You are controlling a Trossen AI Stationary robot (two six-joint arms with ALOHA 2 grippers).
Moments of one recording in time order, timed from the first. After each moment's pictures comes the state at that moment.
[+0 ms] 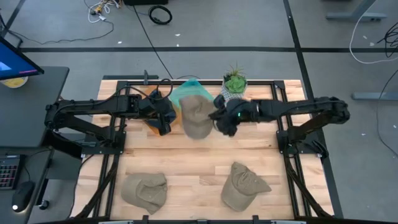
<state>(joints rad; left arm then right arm) 0.09 1.22 1.12 -0.71 -0.25 -0.07 -0.02 1.40 1.20 -0.43 0.21 -1.00</state>
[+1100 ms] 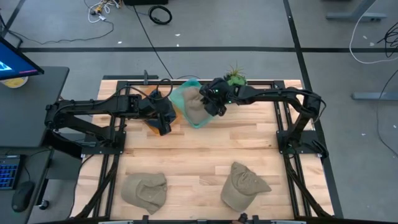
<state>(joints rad) 0.09 1.22 1.12 -0.71 -0.26 -0.09 -0.37 1.75 1.20 -0.20 -0.04 -1.39</state>
